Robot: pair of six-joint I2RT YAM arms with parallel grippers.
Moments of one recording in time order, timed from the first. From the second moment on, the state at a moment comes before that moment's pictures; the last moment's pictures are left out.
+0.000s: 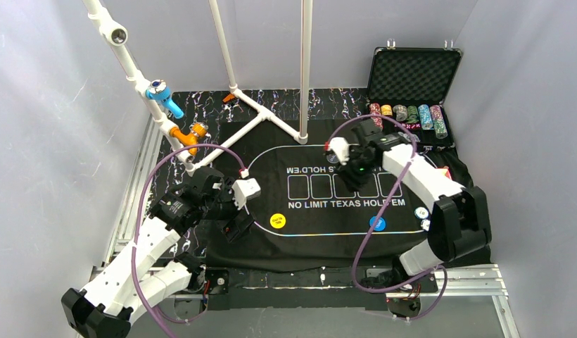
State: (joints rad) left arm -0.56 0.83 0.81 -0.94 0.38 0.37; right arm 0.35 1.48 1.15 -0.90 -0.27 -0.64
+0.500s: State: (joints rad) left arm -0.56 0.79 0.81 -0.93 0.38 0.36; right arm 0.62 1.79 1.19 -0.67 -0.17 -0.43
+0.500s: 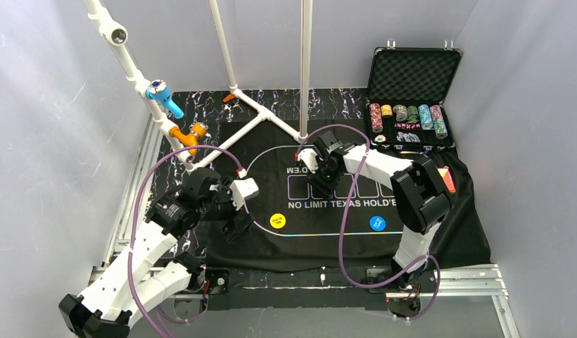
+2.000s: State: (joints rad) left arm -0.56 0.81 0.81 -0.92 0.38 0.36; right arm -0.61 1.55 1.03 -0.99 -0.22 -1.06
